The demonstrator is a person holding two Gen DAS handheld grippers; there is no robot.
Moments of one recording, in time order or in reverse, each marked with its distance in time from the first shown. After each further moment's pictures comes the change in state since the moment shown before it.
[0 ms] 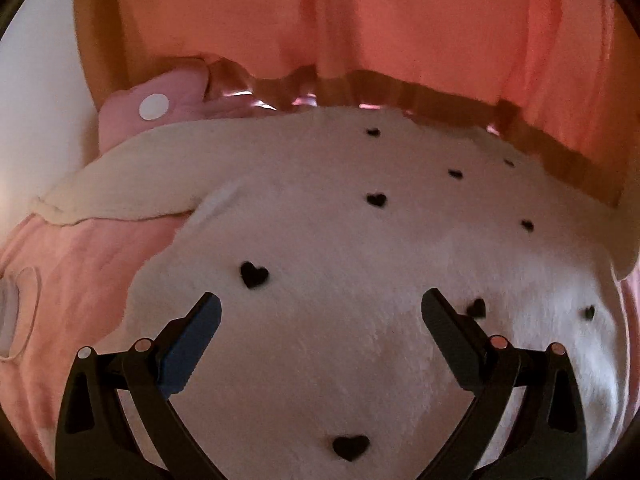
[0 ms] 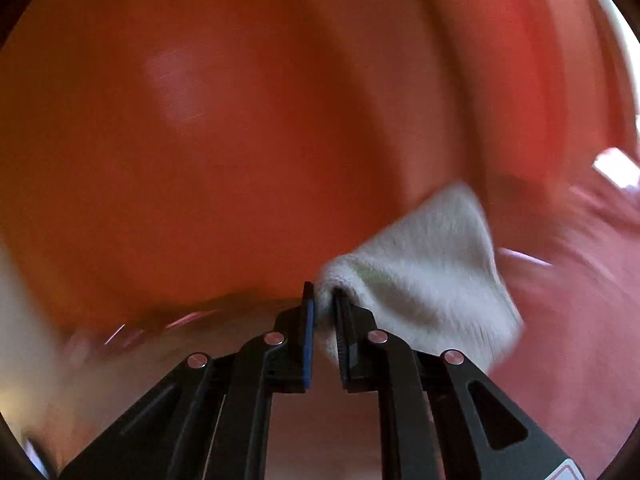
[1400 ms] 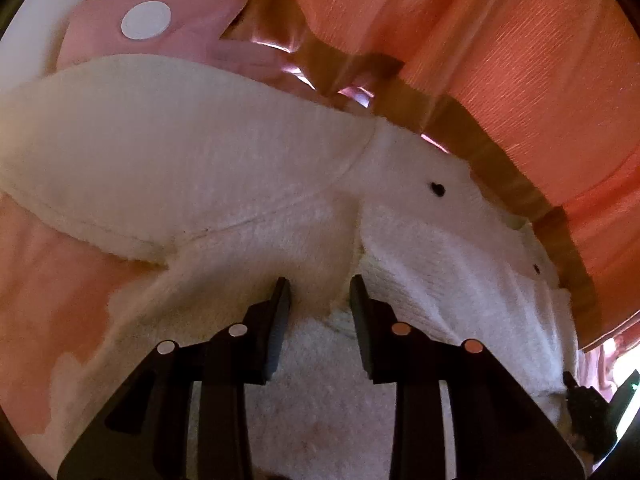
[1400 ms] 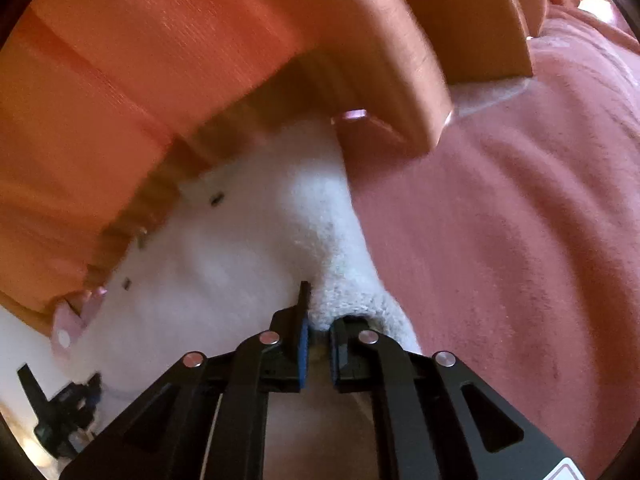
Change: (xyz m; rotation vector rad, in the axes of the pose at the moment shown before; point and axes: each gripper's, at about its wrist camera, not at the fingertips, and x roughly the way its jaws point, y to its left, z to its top) left arm 0.120 0.073 0.063 -0.346 0.095 -0.225; right arm 0.065 -0.104 -0.120 0.464 0.254 -0.199
